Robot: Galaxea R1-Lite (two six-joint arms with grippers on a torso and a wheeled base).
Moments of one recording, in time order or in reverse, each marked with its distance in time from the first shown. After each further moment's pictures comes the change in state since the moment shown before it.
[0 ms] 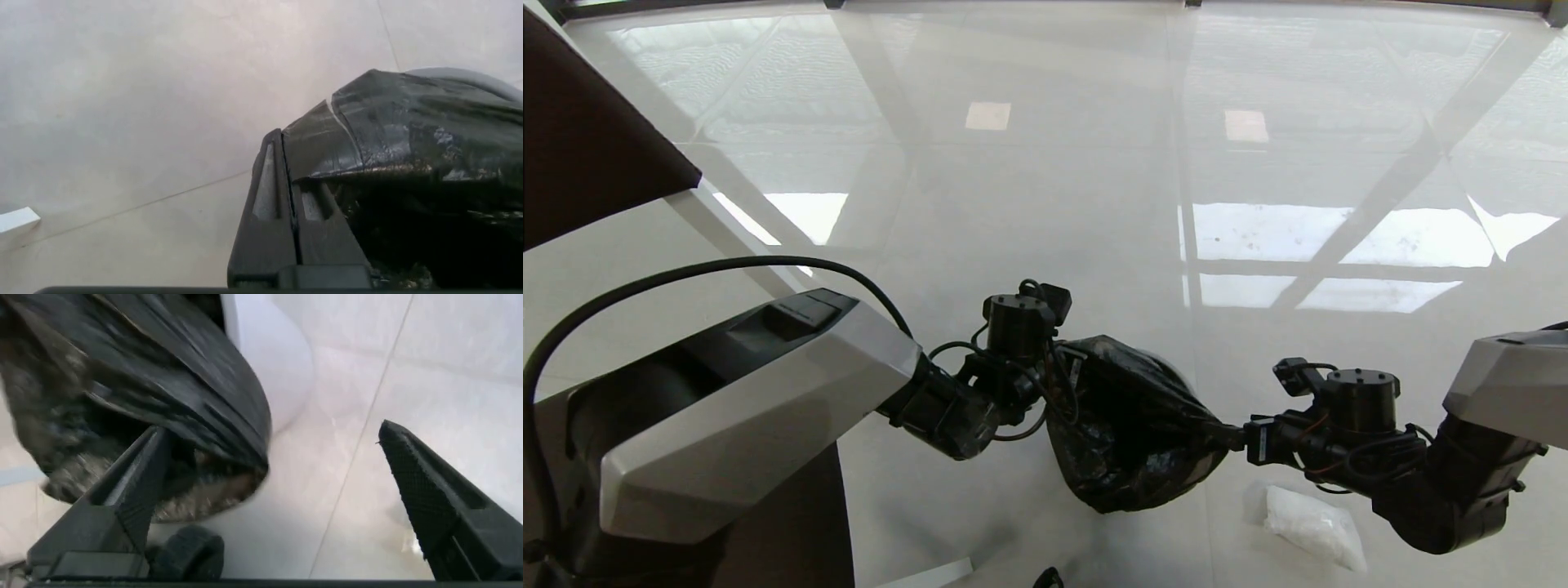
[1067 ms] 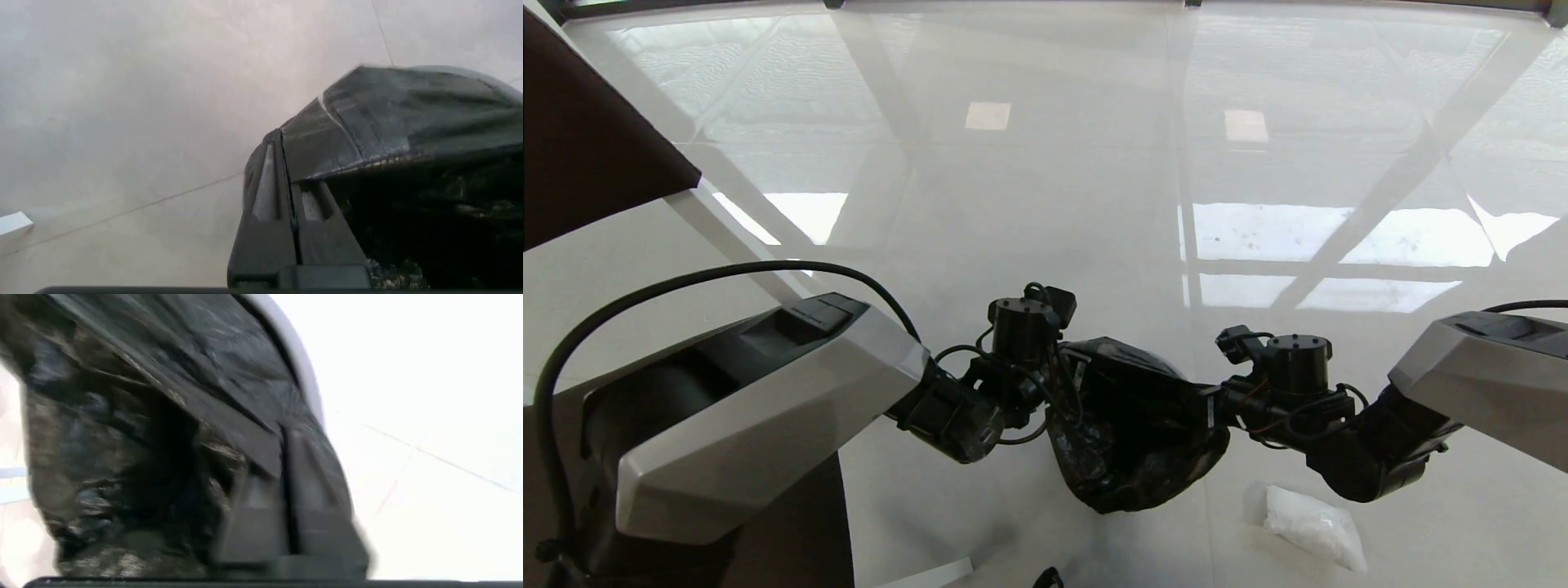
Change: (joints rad) left arm -0.007 0.015 -0.006 -0.016 0.013 0.011; right arm 0.092 0.060 -0.298 0.174 -0.040 -0.101
